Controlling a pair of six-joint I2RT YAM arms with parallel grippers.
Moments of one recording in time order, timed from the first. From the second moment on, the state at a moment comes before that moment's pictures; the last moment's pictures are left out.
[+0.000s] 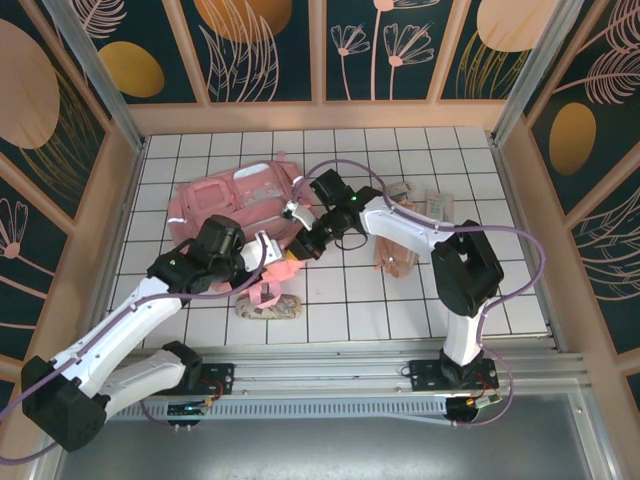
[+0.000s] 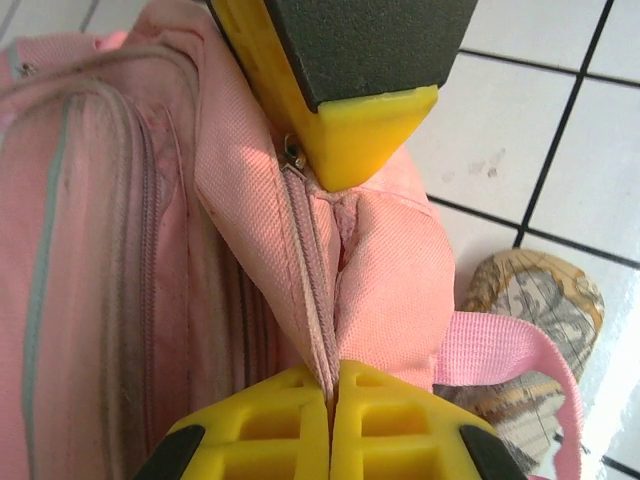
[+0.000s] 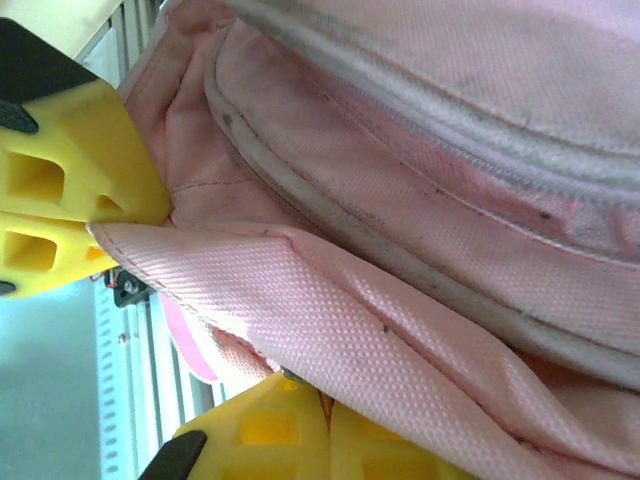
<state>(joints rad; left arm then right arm) -0.57 0.99 0.82 -0.67 0.15 0.58 0.73 1.86 1.44 -0.66 -0.75 -0.21</state>
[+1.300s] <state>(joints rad) -0.56 0.80 0.77 -0.67 0.08 0.51 0.41 2.09 1.62 -0.62 -0.07 -0.42</state>
